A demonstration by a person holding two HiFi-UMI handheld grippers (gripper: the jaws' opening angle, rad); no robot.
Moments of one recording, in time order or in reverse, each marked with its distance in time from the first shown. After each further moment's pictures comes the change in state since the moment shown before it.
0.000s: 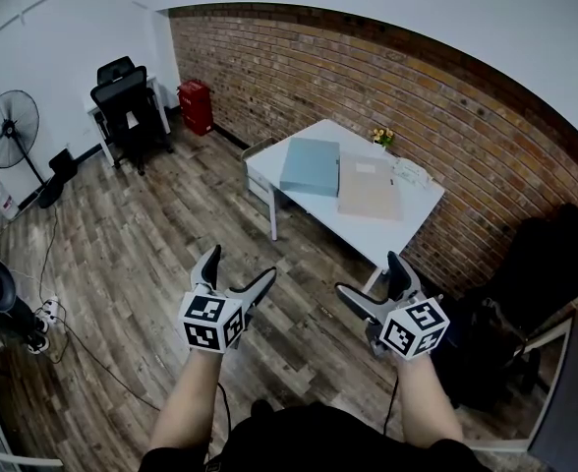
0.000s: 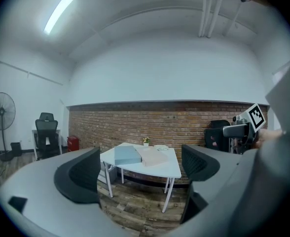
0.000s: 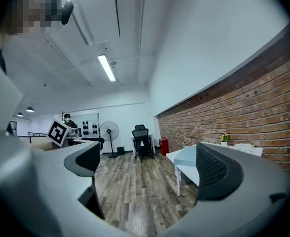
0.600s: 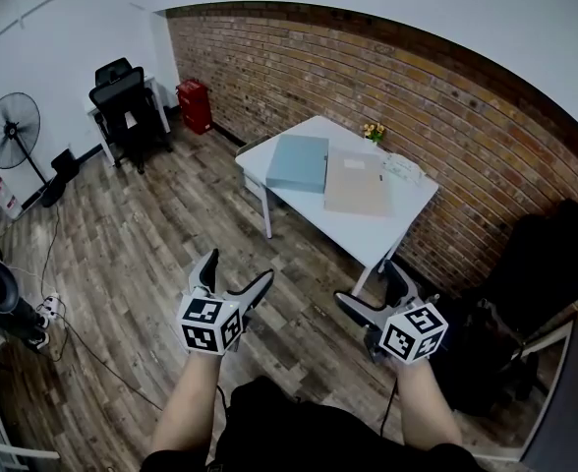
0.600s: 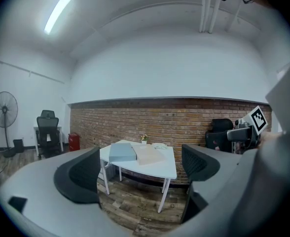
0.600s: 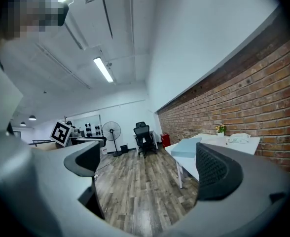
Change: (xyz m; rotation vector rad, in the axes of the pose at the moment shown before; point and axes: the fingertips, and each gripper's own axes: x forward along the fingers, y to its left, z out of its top) left arm 0.027 -0.054 -0.013 -0.015 0.024 0.031; right arm -0.043 -0.051 -0.021 0.075 0.038 0.032
